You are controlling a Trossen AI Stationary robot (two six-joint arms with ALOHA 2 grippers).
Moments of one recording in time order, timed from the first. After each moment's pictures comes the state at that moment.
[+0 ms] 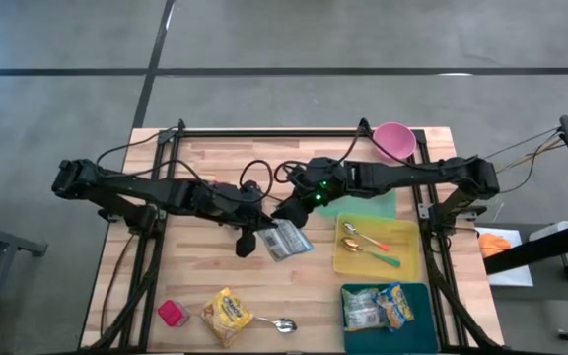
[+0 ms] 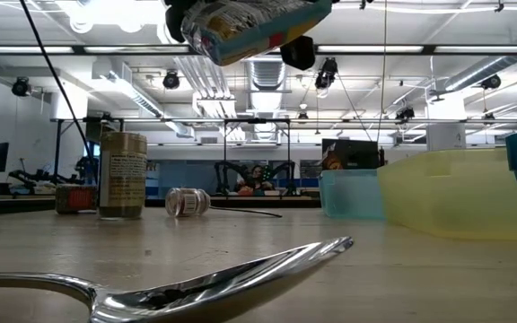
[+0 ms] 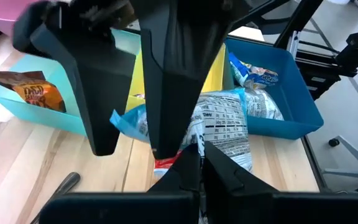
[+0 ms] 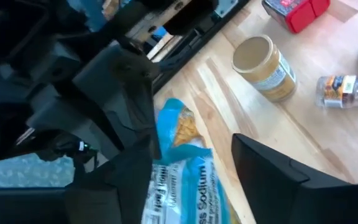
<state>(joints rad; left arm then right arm) -0.15 1.33 1.09 -0.31 -0.06 -0.26 -0.02 1.64 1.35 -0.20 -0.22 0.83</state>
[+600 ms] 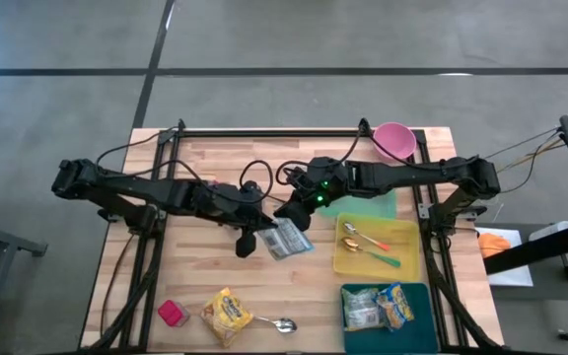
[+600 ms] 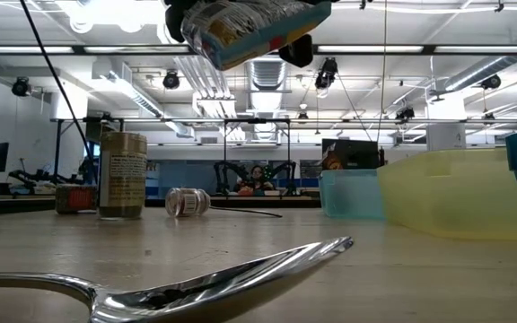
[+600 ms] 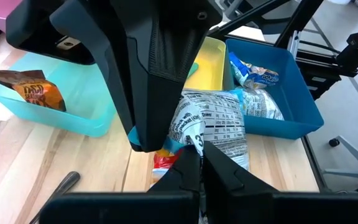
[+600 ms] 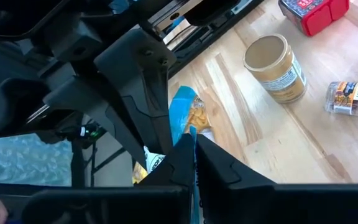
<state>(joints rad) -0.15 1.33 1.09 -0.32 -0.06 -0.26 -0.02 1.63 1.35 -0.20 -0.26 0.76</state>
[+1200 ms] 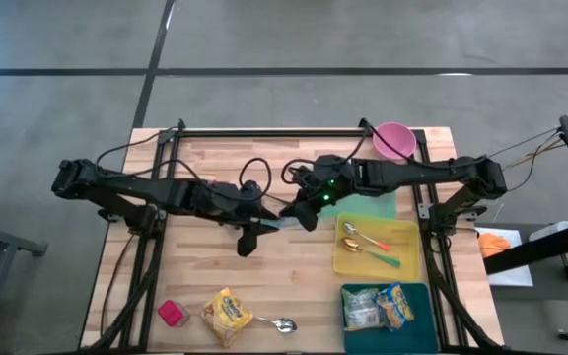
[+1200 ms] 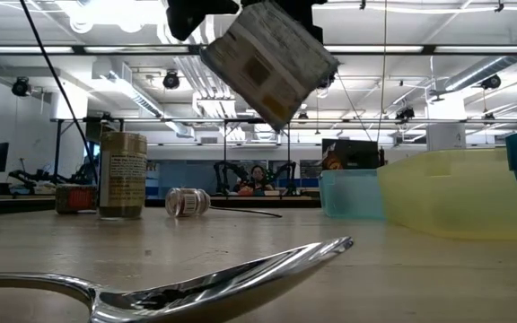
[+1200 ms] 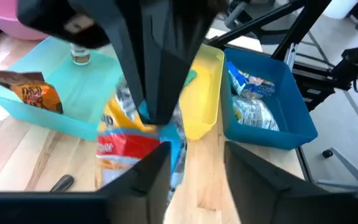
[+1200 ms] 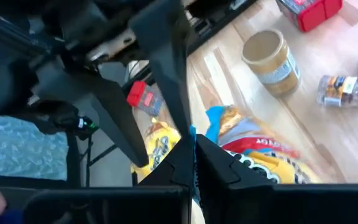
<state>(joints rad) -0.15 1.33 1.09 -0.29 -0.06 -0.30 -0.01 1.58 1.35 -0.28 -0.26 0.73</state>
